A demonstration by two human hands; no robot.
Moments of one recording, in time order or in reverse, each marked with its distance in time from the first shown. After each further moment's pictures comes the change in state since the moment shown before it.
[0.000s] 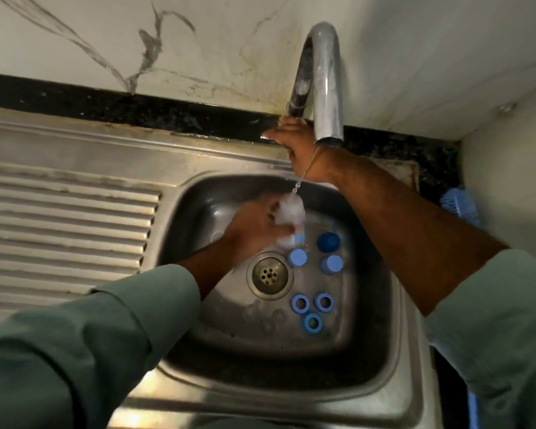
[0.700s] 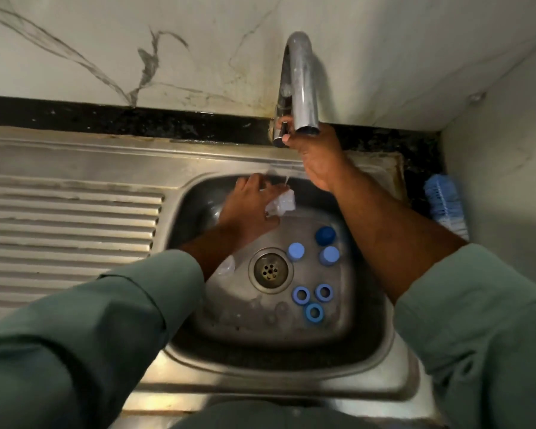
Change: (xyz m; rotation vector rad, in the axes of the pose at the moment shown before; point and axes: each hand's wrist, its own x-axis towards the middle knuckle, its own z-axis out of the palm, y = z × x) left_hand -0.005 0.020 -0.016 0.687 0.084 0.153; right_hand -0.039 -0.010 0.006 0.945 0.534 0.147
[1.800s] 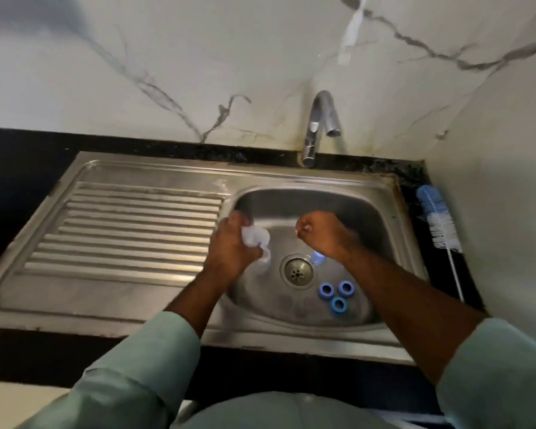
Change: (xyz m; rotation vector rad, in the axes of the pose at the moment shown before) left_hand -0.188 -0.027 -0.051 -0.447 0.311 -0.302; right_hand -0.190 0.003 0.051 -0.963 -0.138 -0.092
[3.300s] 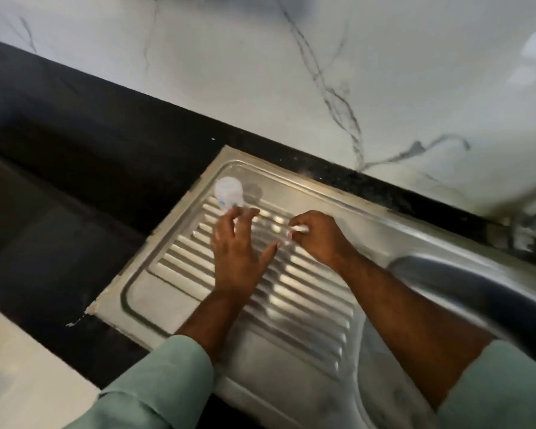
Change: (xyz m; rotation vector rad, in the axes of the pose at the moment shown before) left_hand 0.074 -0.185 -0.158 0.179 0.554 -0.086; right_hand 0.182 -0.243 0.158 0.164 -0.218 -0.294
